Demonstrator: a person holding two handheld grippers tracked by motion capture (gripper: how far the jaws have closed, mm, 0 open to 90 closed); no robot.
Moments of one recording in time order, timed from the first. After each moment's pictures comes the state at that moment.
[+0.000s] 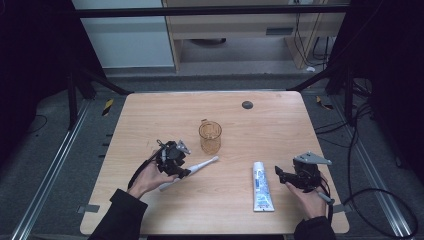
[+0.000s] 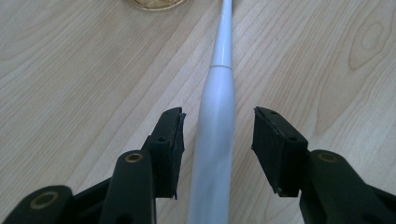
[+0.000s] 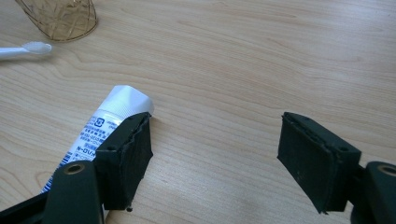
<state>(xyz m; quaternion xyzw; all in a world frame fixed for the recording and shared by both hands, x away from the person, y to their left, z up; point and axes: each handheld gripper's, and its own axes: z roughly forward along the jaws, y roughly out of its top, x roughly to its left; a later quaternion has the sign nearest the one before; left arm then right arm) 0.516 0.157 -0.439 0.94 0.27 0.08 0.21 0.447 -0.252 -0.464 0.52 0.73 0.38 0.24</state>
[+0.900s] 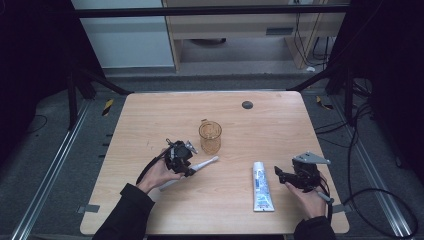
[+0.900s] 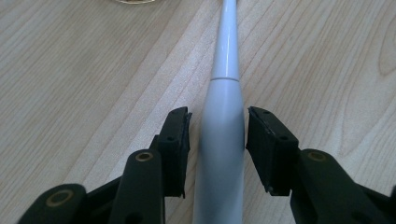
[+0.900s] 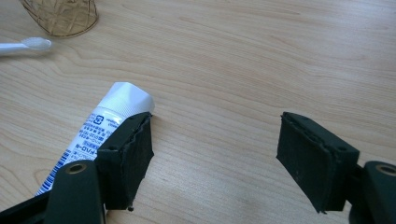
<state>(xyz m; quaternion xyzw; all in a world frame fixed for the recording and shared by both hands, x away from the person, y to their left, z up) 0.536 0.142 -0.462 0.95 0.25 0.05 0.19 0.449 -0.252 -0.466 0.51 0.74 0.37 0.24</state>
